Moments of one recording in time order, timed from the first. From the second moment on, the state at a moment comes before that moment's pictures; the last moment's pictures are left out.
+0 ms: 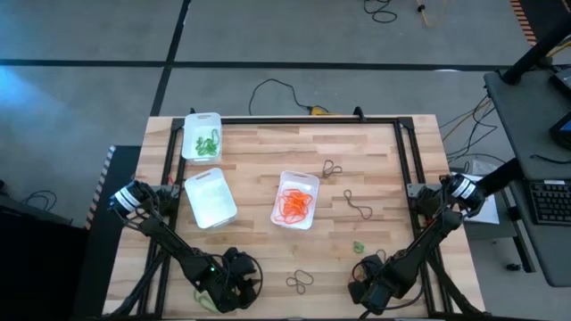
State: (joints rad) left arm -0.83 1.88 0.97 -0.13 -0.54 -1.29; right arm 0.88 1.83 1.07 -0.60 -0.14 2.20
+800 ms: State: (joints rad) left arm -0.83 1.88 0.97 -0.13 -0.53 -1.28; right arm 0.61 1.83 1.50 -0.94 0.00 1.64
